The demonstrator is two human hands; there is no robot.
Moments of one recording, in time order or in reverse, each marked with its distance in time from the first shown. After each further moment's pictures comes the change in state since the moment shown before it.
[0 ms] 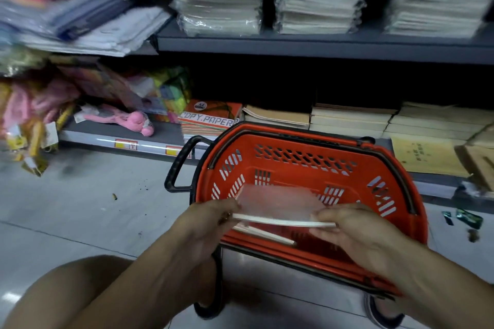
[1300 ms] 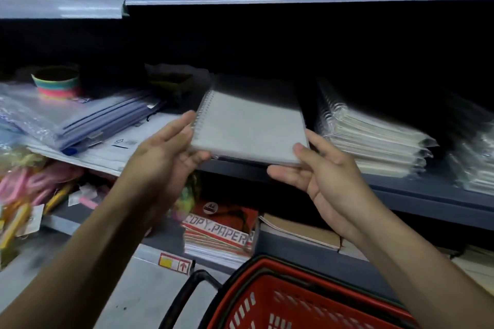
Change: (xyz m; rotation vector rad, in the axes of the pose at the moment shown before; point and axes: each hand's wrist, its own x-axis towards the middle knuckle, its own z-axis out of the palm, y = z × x) left_hand 0.080 0.302 -0.006 -0.183 -0.118 0.888; right_hand 0.063 -0.271 0.180 0.129 -0.401 -0.671
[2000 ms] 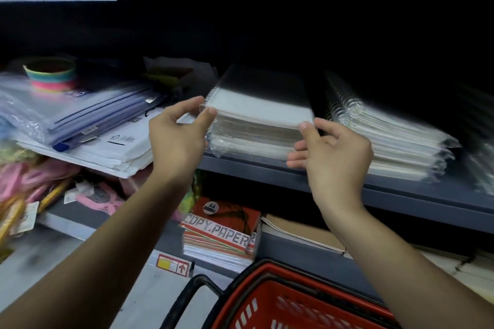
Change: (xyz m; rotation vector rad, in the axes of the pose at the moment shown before) left_hand 0.041 -0.018 0.019 0.444 0.325 0.277; right_hand 0.032 0.015 0.019 -0.310 0.434 -0.429
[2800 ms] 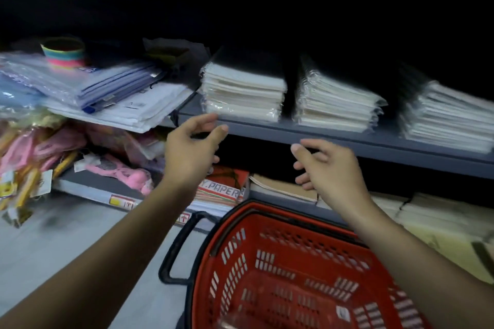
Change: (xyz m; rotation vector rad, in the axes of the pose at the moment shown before) left_hand -0.116 0.015 -0.037 0.016 -0.185 -0.139; right_hand -0.086 -0.020 -0.106 -0.421 -0.286 0.104
